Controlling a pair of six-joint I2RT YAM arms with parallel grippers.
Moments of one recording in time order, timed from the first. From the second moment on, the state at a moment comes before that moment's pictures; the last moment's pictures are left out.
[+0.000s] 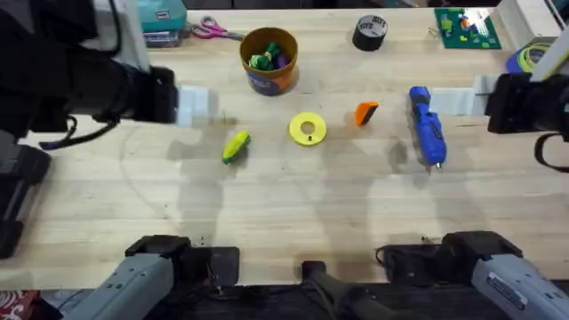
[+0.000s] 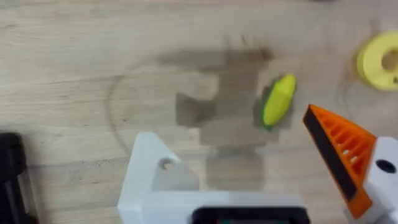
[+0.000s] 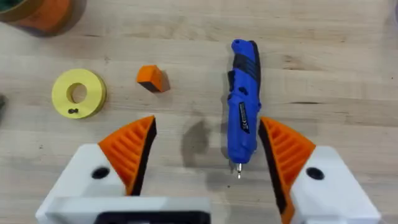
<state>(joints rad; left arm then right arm) -0.02 1.04 1.08 -1.07 0.01 0.07 0.00 0.85 1.01 -1.04 -0.04 0.02</state>
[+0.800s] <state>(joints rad) -0.32 1.55 1.08 -1.04 0.00 0.21 0.00 0.85 1.01 -1.04 -0.04 0.02</state>
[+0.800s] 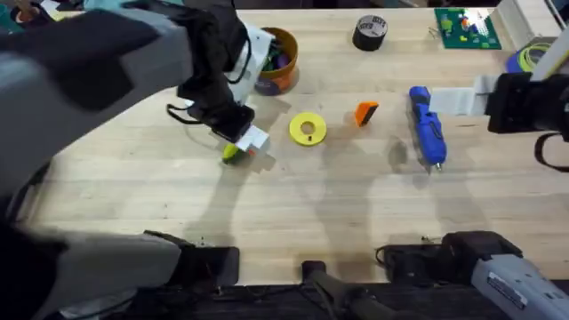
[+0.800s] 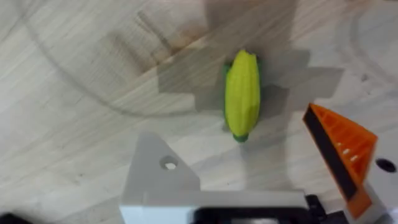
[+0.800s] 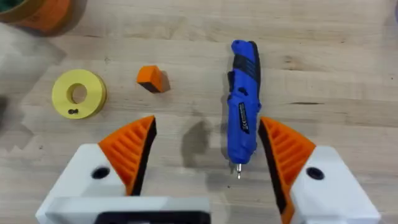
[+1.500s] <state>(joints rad) -0.32 1.71 1.08 -1.01 0.00 0.23 0.00 0.85 1.01 -1.04 -0.04 0.02</state>
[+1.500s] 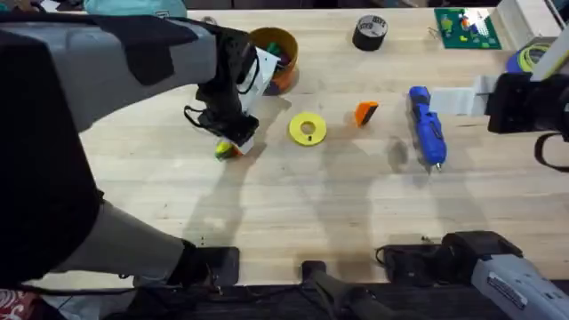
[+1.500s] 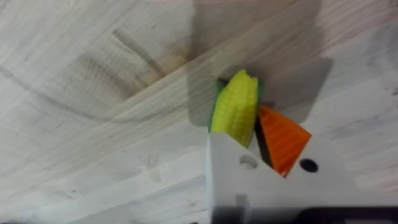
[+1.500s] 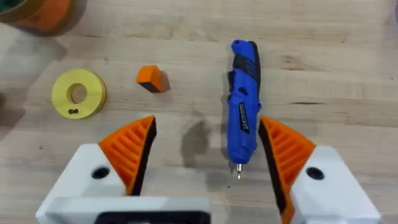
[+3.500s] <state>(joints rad) -0.32 1.29 1.44 -1.30 0.00 0.18 0.00 0.85 1.01 -1.06 -0.03 0.02</state>
